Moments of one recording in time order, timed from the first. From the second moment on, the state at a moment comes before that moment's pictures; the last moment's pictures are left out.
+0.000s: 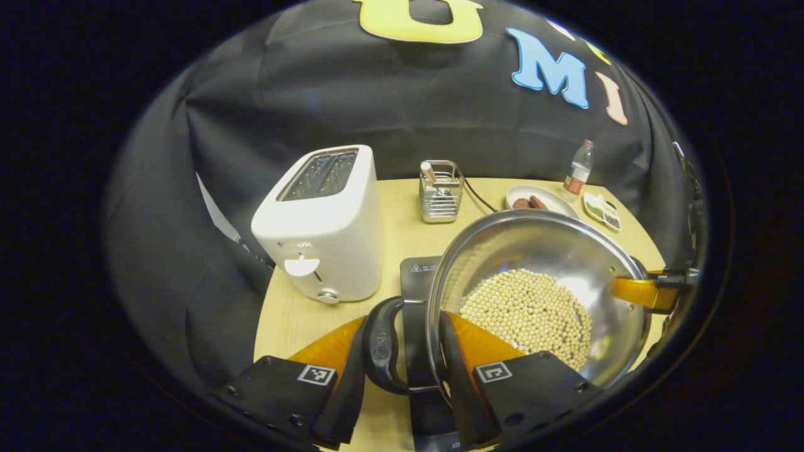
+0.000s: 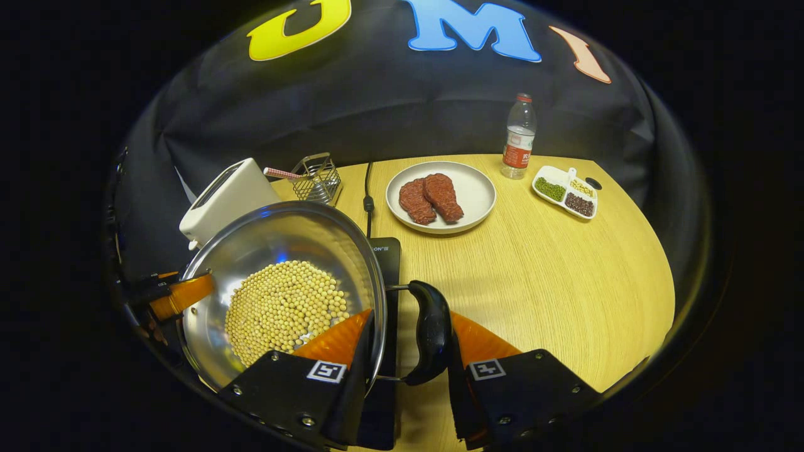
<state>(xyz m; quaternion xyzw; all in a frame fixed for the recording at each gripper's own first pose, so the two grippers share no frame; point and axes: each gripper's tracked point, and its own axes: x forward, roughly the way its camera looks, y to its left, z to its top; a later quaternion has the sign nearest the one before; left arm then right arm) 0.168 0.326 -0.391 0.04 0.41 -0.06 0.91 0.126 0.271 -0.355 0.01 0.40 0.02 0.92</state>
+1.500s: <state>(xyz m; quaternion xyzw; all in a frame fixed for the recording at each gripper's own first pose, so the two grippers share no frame) 0.136 0.231 -0.208 0.00 0.19 -0.04 0.98 0.106 0.213 -0.209 0.00 0.20 0.05 0.98</state>
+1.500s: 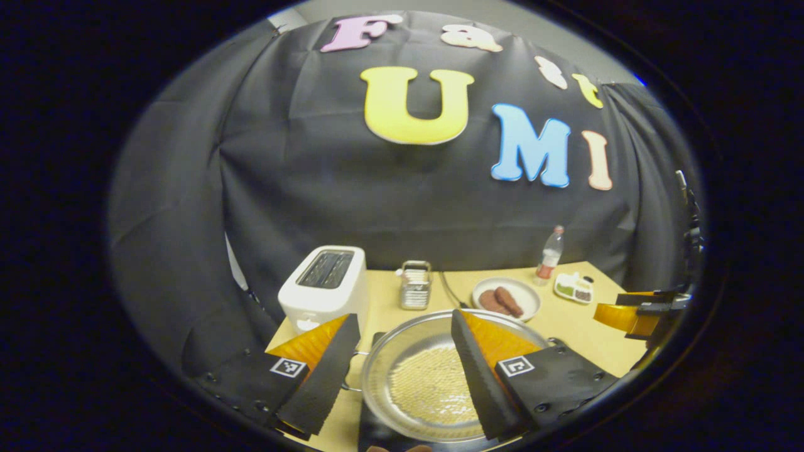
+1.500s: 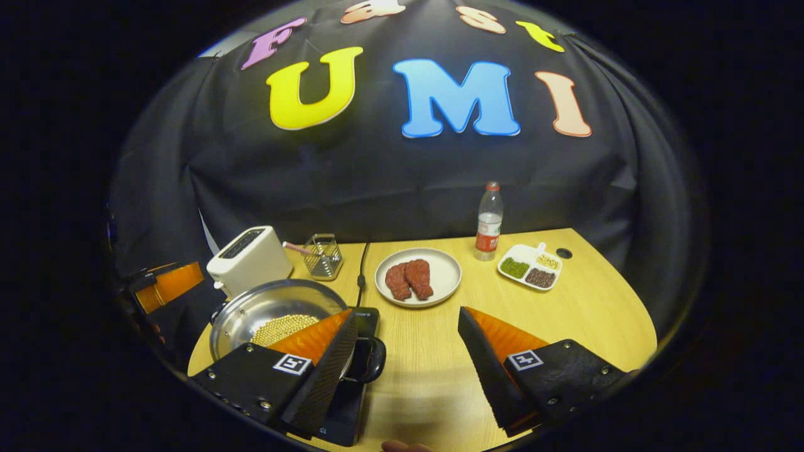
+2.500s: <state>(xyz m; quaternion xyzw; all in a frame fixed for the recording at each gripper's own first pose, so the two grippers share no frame) 0.048 0.012 -0.017 -0.01 0.03 -0.03 1.00 0.030 0.073 0.005 0.00 0.01 0.07 1.00</state>
